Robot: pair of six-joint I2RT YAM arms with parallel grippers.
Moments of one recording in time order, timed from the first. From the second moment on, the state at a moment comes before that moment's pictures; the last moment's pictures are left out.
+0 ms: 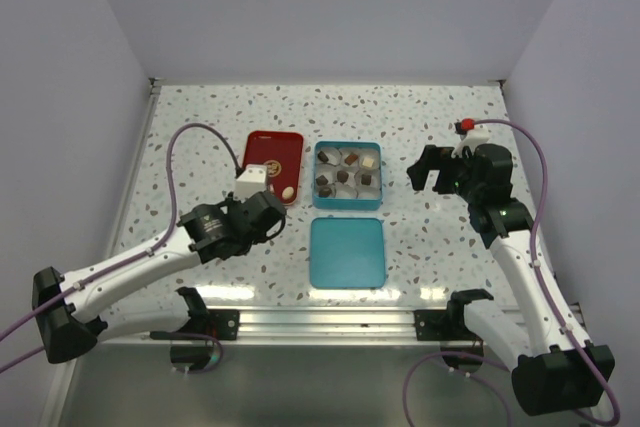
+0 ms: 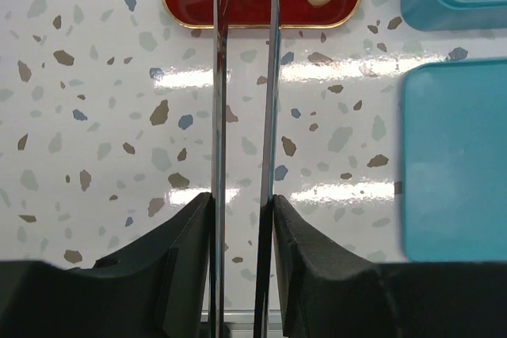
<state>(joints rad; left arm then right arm) -0.97 1.05 0.93 -0.96 -0.64 -0.76 0.12 0.90 0.81 -0.37 -0.18 0.22</state>
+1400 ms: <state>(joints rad) -0.90 1.15 0.85 -0.78 -0.61 -0.72 0.12 0.90 0.81 -0.36 -0.20 0.22</state>
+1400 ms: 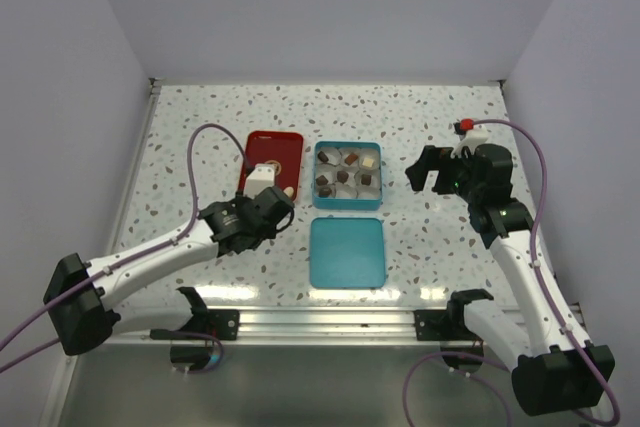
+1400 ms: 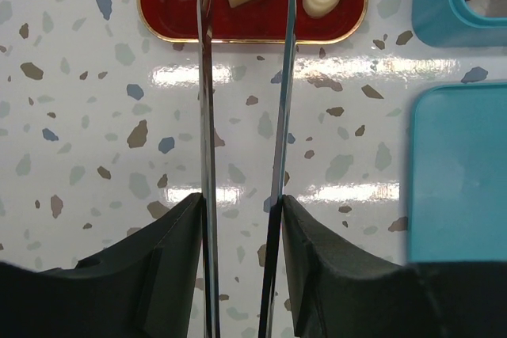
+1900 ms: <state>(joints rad) -0.87 1.17 0.82 -0.75 -0.60 -0.69 0.12 0.90 0.81 -0.36 -0.20 0.22</state>
